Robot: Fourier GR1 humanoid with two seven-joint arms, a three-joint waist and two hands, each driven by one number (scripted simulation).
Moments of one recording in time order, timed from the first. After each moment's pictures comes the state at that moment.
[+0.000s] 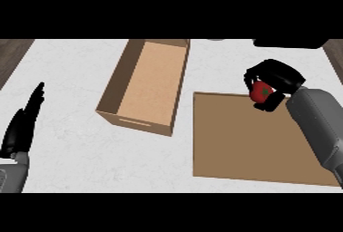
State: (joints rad) left arm -0.15 0.41 0.08 -1.31 -0.17 0.14 0.05; right arm -0.81 -0.44 0.18 -0.61 0.91 0.02 -0.68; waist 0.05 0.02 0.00
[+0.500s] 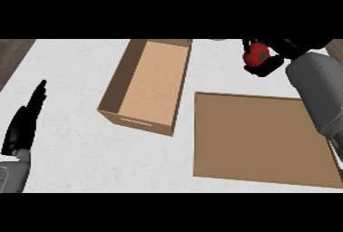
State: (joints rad) left arm -0.17 0.40 0.08 -1.31 -0.18 0.13 0.07; right arm -1.08 -0.42 0.03 -0.43 0.83 -0.08 -0.79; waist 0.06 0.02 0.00
